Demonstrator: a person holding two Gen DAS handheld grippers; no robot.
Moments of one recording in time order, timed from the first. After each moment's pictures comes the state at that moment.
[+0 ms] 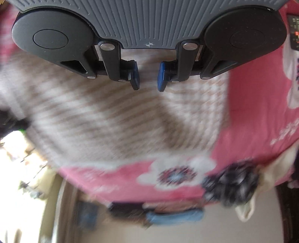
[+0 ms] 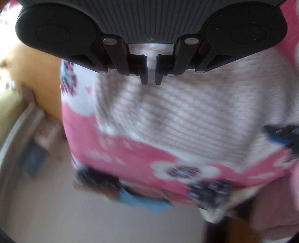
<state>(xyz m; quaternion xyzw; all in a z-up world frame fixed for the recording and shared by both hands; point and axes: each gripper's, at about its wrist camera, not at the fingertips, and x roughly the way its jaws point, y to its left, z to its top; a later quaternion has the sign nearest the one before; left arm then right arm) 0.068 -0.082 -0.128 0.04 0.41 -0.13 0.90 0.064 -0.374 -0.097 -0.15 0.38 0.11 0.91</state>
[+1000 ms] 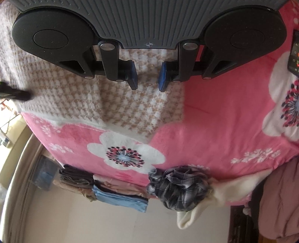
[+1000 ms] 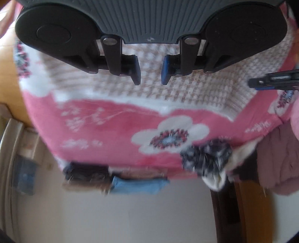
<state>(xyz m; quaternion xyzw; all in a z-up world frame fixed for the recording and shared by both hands) 0.084 -0.025 -0.125 -0.10 0.36 -0.01 0.93 0.127 -0.306 -0.093 -0.02 0.36 0.17 0.92</state>
